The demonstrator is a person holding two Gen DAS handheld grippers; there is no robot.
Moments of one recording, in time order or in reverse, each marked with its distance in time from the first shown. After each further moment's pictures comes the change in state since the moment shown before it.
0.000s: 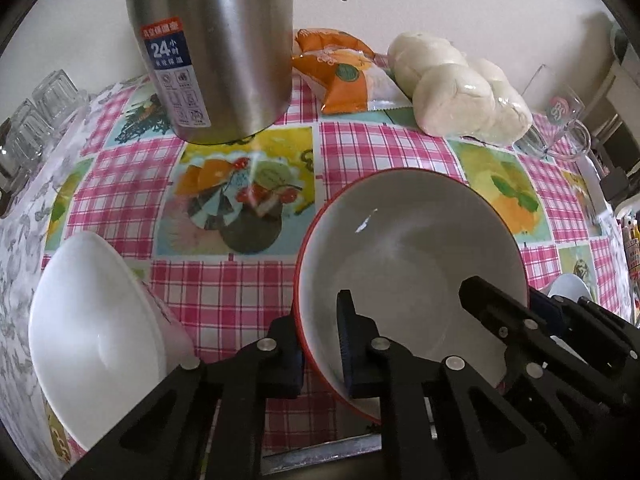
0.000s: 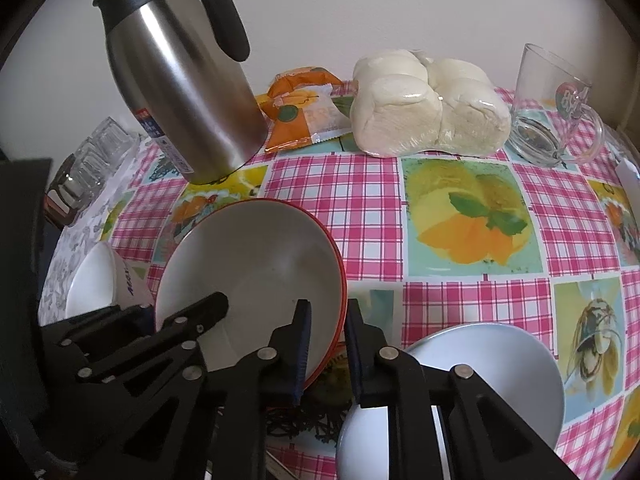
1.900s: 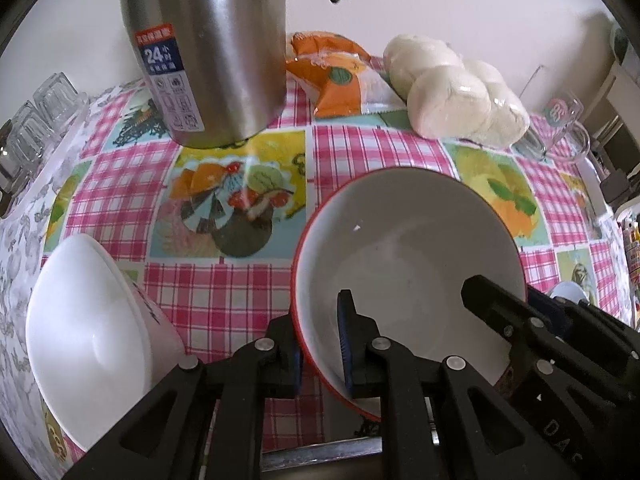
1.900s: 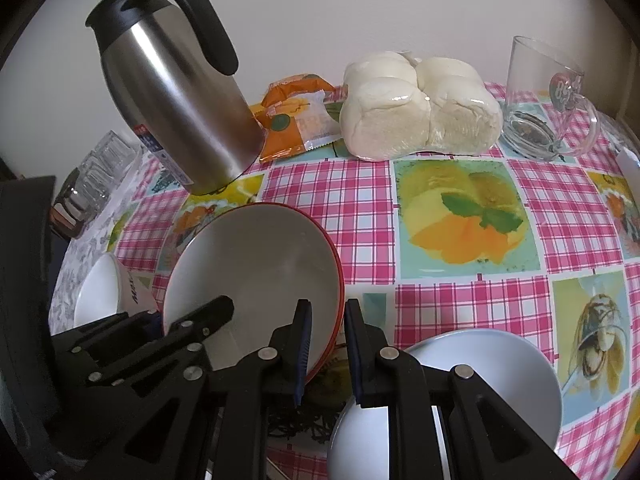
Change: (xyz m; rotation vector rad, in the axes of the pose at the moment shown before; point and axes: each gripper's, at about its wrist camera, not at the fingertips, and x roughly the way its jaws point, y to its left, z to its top) left arm 0.005 -0.006 -0.001 -0.002 -0.012 0.009; right arm -0.004 -0.008 -0.002 0.040 -0.018 0.028
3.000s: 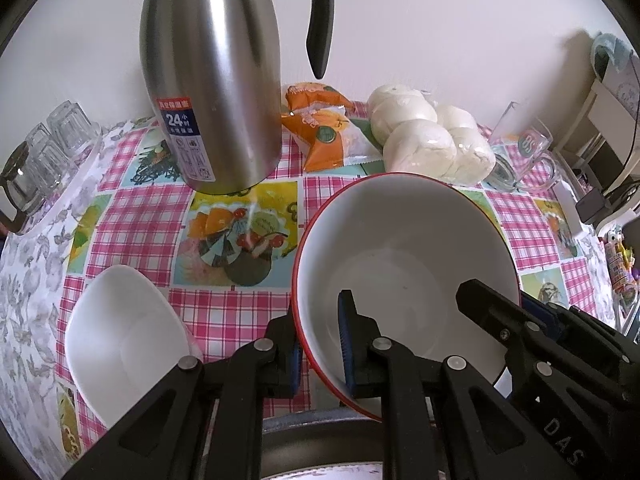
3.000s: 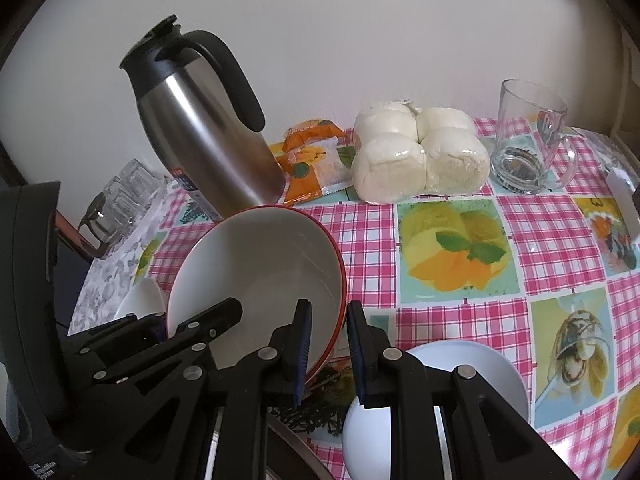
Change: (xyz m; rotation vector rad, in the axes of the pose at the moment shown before) left arm -0.054 -0.005 0.006 0.002 -0.106 -0.017; right arm -0.045 0.001 0.002 0.003 -0.109 0.049
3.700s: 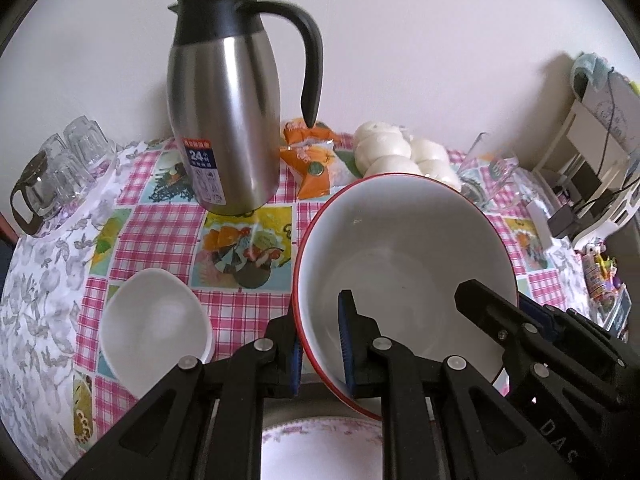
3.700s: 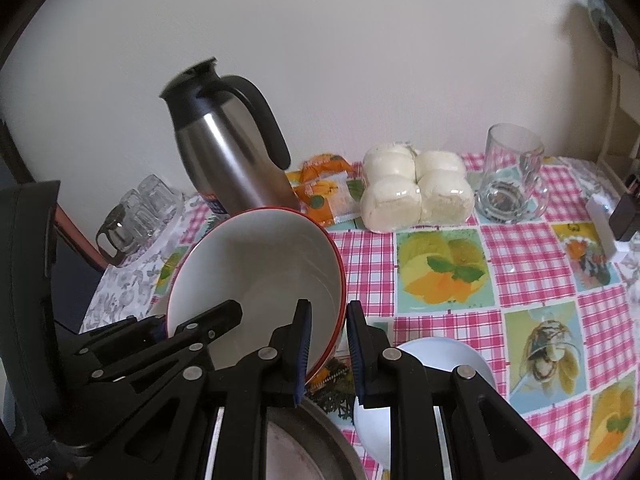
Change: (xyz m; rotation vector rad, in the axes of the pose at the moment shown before) left arm -0.064 -0.005 -0.001 -0.015 -0.071 -0.028; right arm -0.062 0.017 0.000 -0.037 -0.082 -0.009
